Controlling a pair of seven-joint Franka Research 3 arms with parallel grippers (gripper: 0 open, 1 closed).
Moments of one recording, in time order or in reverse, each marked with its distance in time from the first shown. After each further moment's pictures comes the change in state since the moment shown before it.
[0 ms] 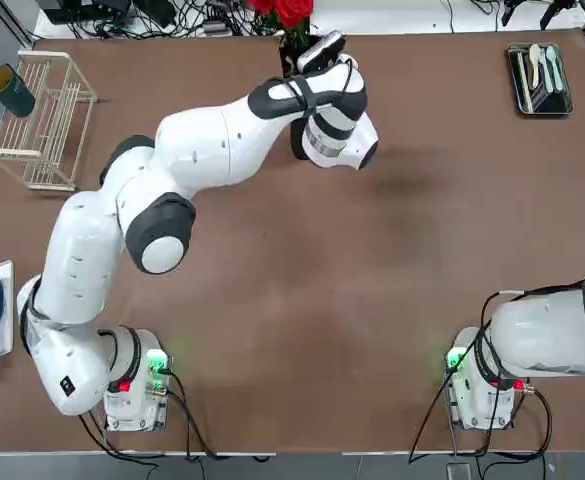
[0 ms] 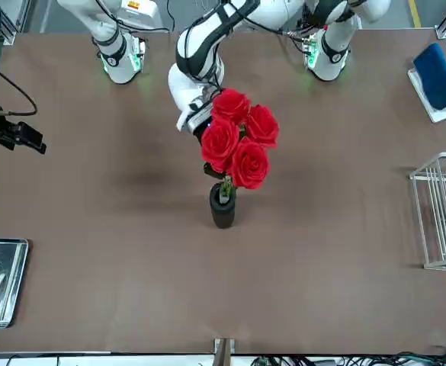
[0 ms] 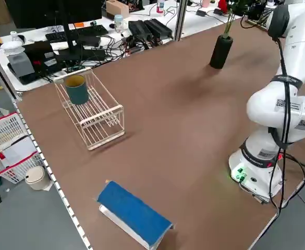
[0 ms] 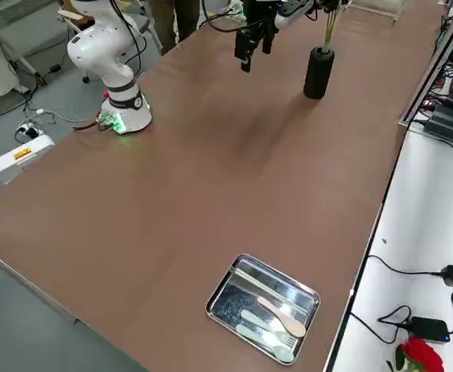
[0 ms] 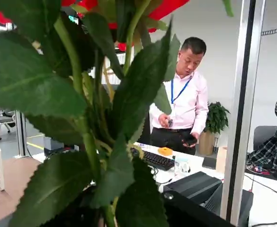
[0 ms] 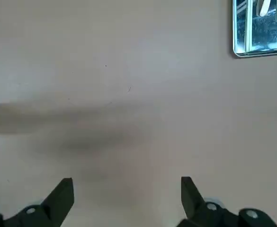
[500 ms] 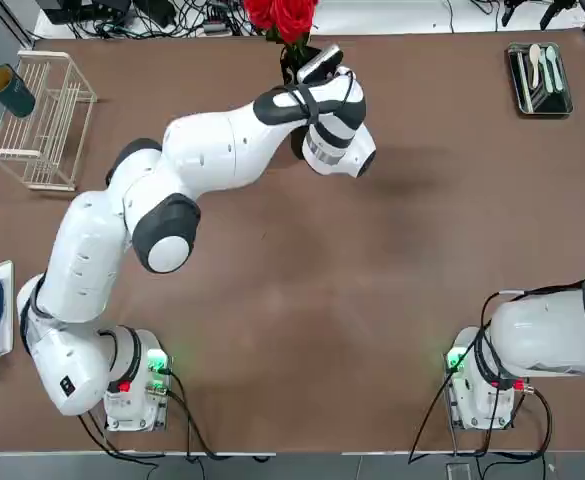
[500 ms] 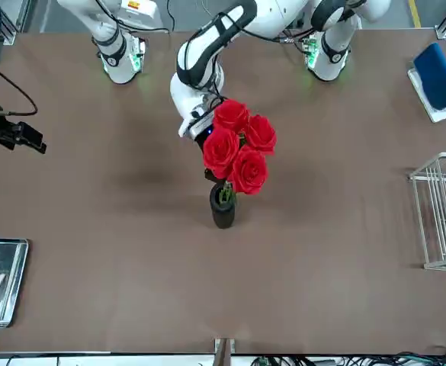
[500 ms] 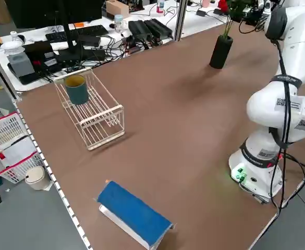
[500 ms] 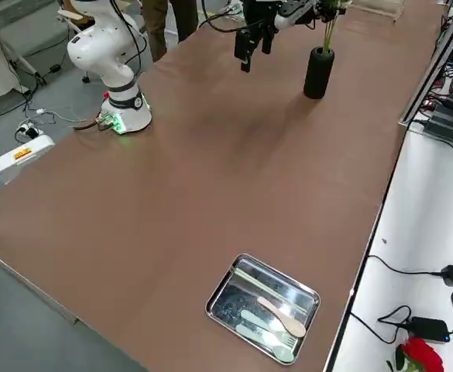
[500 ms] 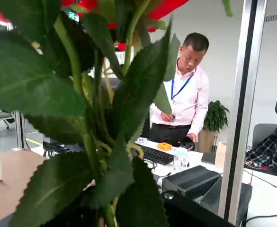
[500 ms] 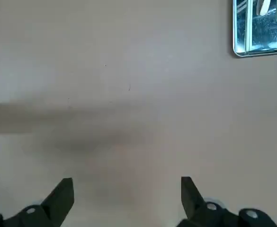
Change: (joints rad) left arm -0.001 0.047 0.002 -0.002 0.000 0.001 -0.056; right arm 0.000 0.000 0.000 0.000 0.000 0.000 0.000
